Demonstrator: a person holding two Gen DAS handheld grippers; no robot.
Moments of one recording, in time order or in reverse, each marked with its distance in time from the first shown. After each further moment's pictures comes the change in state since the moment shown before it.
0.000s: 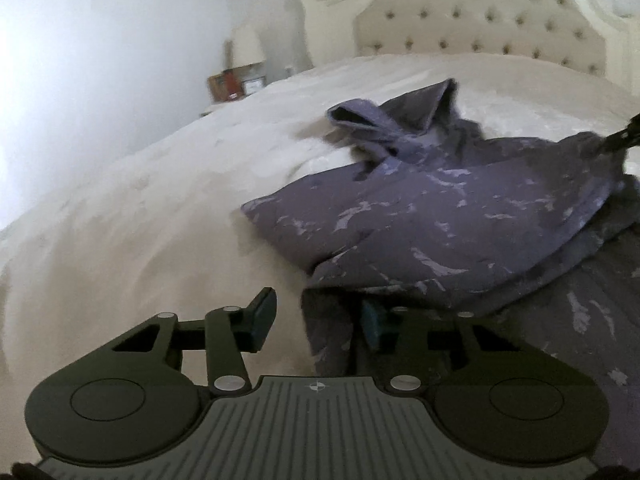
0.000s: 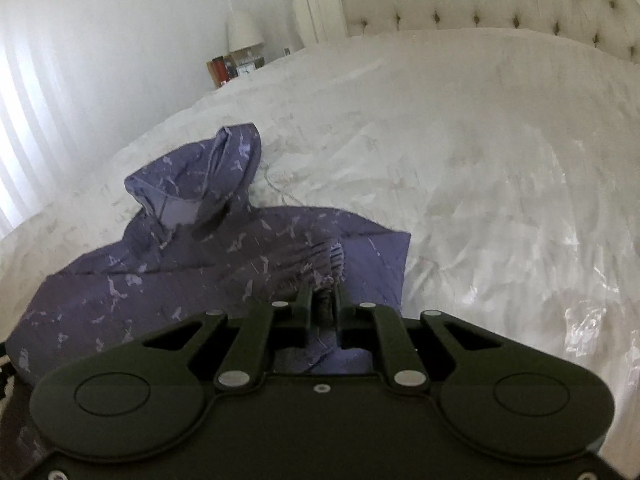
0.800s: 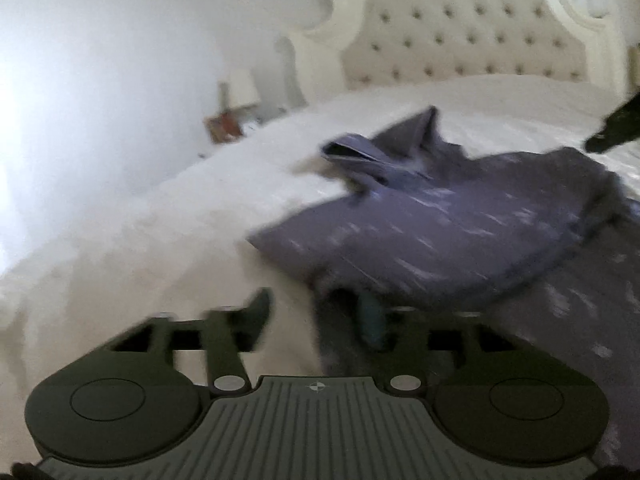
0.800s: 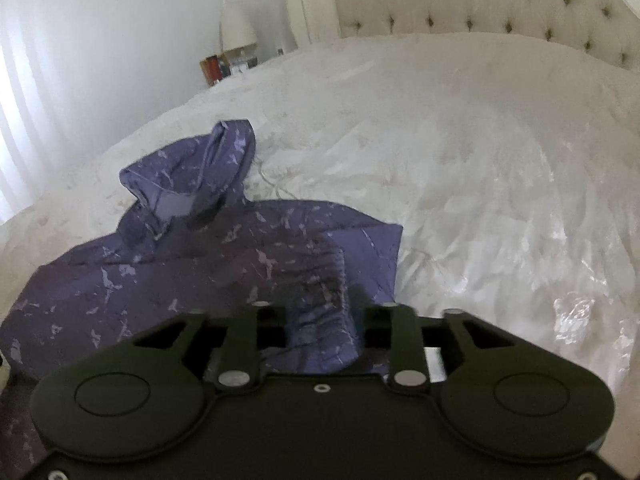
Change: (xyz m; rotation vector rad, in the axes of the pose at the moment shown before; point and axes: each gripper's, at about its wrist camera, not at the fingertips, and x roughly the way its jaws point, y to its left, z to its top) left arm -0.023 -0.006 -0.005 0.068 -0.114 0.062; right arm -0.008 0.007 -0.007 -0.017 -0.017 -0.032
